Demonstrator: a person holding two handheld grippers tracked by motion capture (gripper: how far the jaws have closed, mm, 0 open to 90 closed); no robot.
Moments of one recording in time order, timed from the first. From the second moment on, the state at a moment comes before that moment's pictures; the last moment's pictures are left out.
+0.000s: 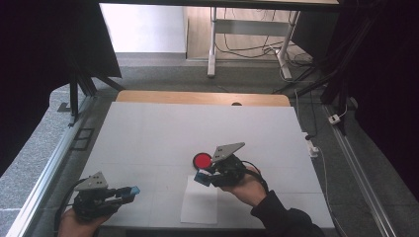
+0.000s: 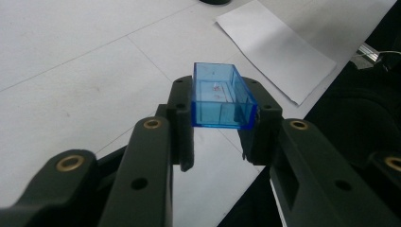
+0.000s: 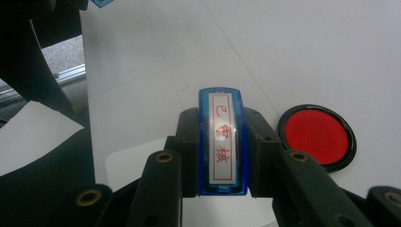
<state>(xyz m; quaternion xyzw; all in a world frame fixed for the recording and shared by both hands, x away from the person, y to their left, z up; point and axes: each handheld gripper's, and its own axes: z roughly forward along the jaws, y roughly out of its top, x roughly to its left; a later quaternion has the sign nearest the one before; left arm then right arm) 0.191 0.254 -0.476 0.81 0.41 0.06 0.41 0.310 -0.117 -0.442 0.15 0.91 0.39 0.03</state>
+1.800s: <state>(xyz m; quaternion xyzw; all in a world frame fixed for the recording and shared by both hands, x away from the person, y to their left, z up) 0.192 0.254 -0.476 0.81 0.41 0.06 0.41 0.314 -0.103 -0.496 0.12 0.94 0.32 0.01</state>
